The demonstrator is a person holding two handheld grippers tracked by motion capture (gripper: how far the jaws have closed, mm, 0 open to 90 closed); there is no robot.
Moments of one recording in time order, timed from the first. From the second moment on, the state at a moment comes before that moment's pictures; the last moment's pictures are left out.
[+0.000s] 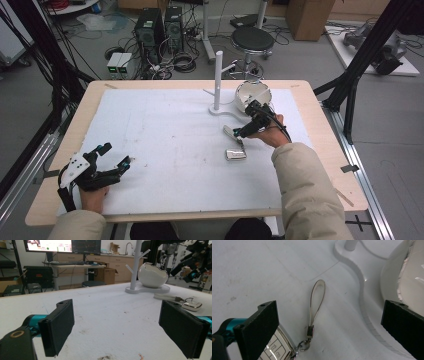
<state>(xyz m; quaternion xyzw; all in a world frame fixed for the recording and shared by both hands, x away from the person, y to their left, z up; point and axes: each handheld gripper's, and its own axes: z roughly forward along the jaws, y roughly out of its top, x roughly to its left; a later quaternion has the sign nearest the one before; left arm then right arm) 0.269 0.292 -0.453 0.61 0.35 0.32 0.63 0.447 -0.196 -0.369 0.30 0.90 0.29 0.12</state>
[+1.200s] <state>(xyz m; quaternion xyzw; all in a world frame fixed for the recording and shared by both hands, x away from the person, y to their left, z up) 0.269 0.293 -0.453 0.61 0.36 0.32 0.63 0.462 -0.172 -0.401 0.31 0.94 0.15 0.04</state>
